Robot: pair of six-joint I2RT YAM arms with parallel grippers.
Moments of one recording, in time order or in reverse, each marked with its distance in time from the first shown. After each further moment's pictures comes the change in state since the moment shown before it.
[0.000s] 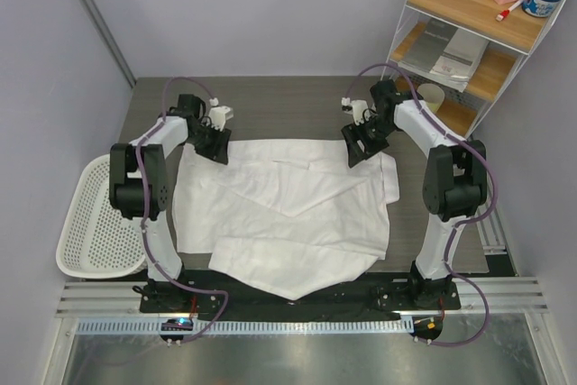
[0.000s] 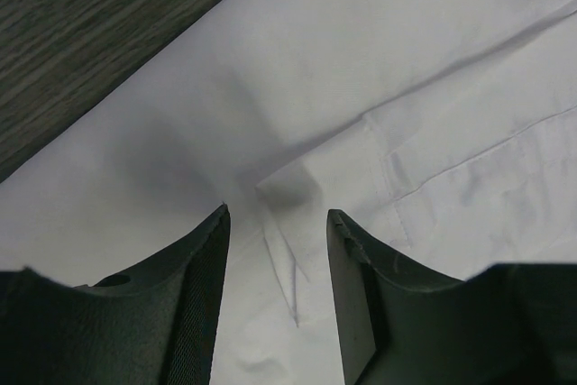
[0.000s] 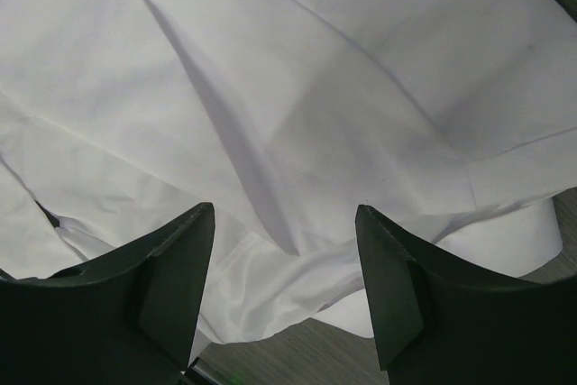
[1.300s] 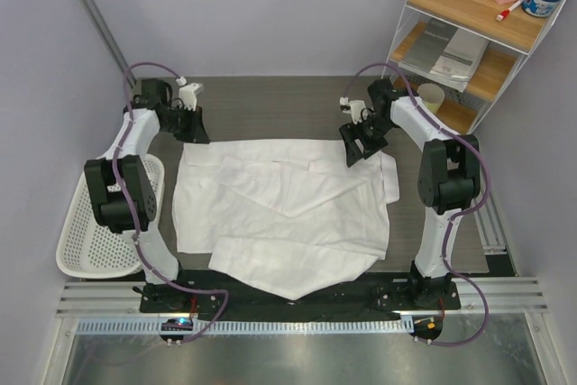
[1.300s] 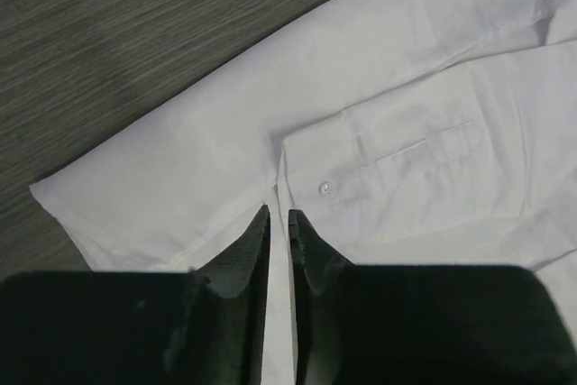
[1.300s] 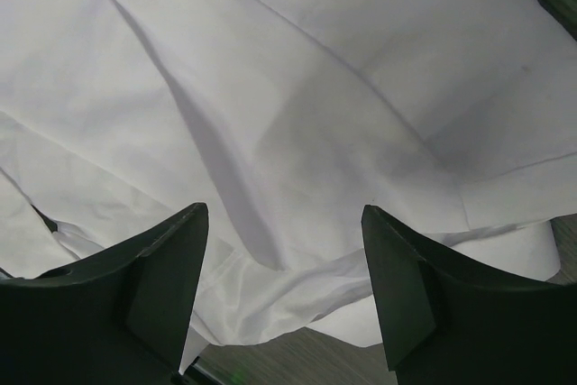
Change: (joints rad) left arm 0.132 -0.128 0.091 -0.101 0.187 -0.057; right arm 0.000 0.077 0.071 -0.036 0.003 0.000
